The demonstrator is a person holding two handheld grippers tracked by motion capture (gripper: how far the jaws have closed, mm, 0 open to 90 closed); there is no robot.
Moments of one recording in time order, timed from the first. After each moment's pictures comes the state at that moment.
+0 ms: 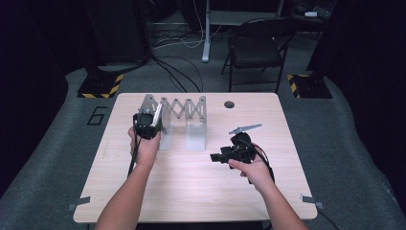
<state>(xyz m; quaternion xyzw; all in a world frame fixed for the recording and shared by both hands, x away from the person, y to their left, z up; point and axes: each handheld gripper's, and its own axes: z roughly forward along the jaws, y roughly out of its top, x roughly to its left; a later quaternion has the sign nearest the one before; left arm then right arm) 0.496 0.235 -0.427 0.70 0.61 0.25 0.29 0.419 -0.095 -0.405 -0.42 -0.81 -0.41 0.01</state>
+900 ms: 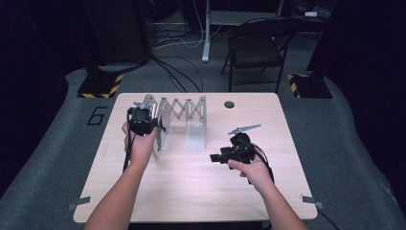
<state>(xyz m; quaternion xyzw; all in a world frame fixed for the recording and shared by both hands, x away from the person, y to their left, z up) 0.477 0.236 -0.384 0.70 0.57 0.28 0.32 0.419 -0.094 -0.407 -0.42 -0.81 -0.41 0.02</state>
